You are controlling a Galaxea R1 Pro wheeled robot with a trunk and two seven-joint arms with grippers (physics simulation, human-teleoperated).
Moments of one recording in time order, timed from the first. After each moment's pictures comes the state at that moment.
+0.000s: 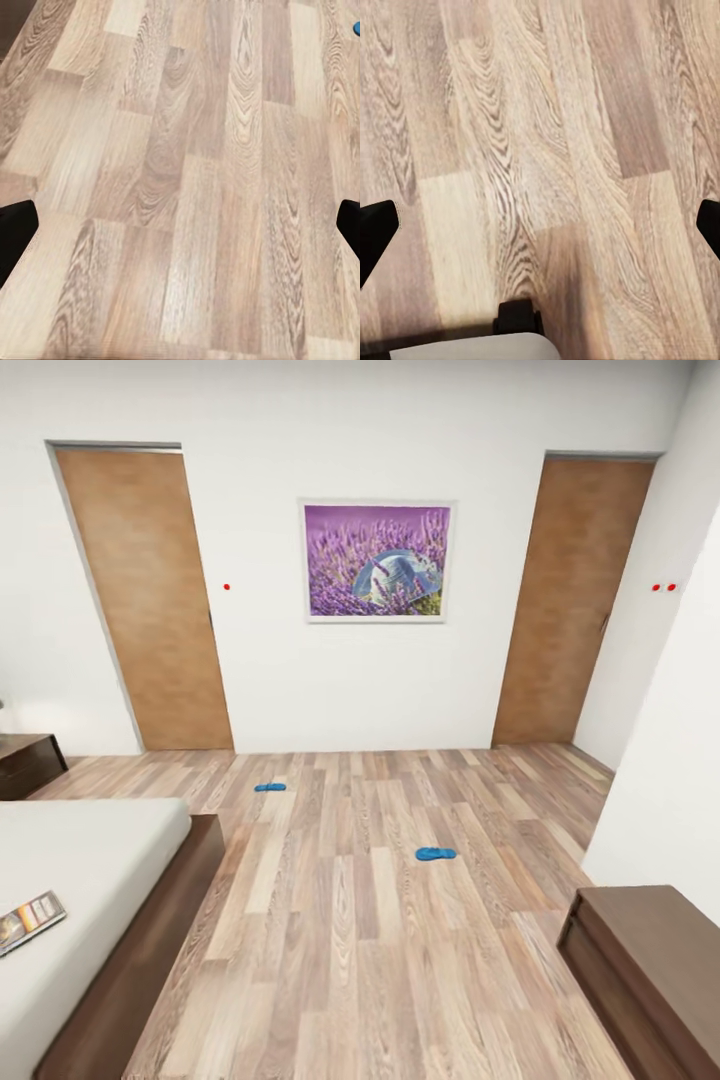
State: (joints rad) left arm 0.00 -0.06 0.06 -0.72 0.15 -0.22 0.00; right arm 0.01 -0.03 -0.14 -0.57 0.00 -0.01 -0.03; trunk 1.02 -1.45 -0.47
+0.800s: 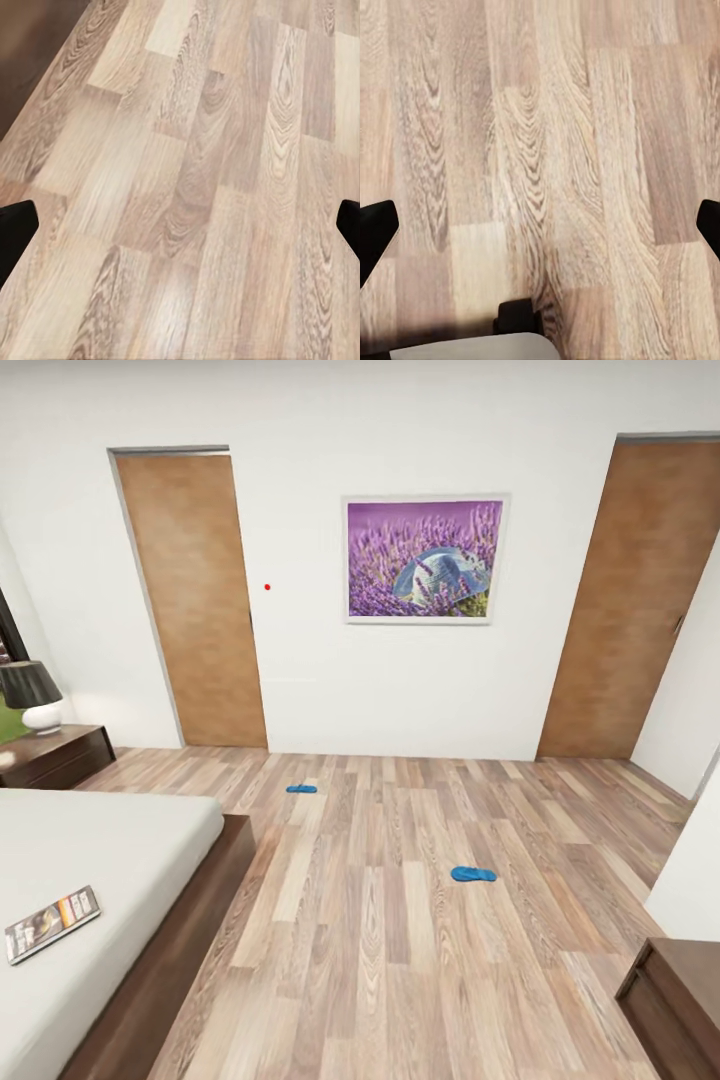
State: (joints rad) left arm 0.00 -0.05 0.06 -0.72 0.15 -0.22 0.00; right arm 0.01 -0.03 -0.14 -0.57 0.00 -0.01 -0.03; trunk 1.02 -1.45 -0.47
